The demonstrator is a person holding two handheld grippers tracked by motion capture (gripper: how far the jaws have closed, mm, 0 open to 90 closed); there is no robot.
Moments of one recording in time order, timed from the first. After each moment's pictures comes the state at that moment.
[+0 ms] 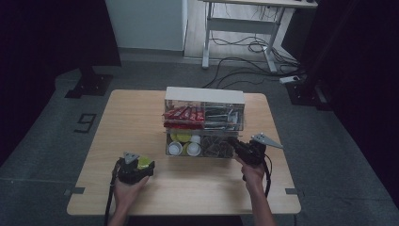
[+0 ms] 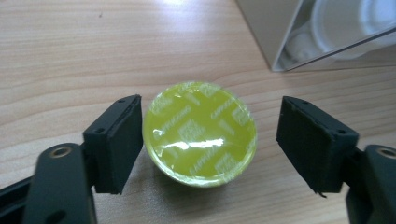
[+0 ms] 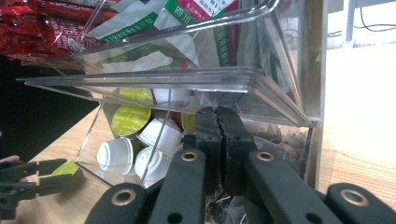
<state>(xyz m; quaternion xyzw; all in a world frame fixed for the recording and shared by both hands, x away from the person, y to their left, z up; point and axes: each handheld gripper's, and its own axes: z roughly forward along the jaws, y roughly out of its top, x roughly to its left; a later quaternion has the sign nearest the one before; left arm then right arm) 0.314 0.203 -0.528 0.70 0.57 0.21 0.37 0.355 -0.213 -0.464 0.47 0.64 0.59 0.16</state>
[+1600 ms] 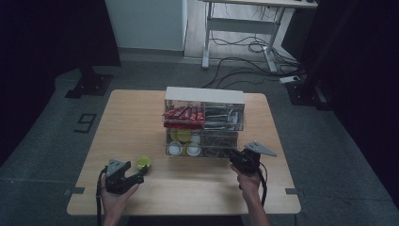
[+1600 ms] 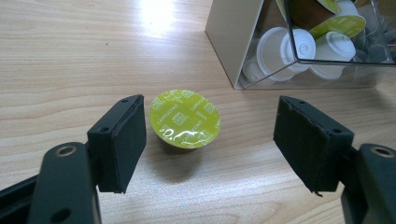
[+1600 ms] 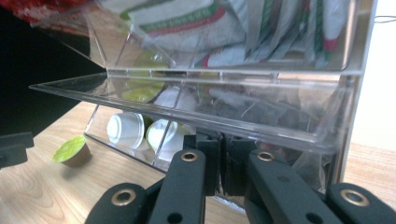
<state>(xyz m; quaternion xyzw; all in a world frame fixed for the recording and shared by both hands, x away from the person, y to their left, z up) 0.273 0.224 -0.506 0.67 0.56 0.21 0.45 0.333 -0.196 -0.476 0.47 0.66 0.57 0.16</state>
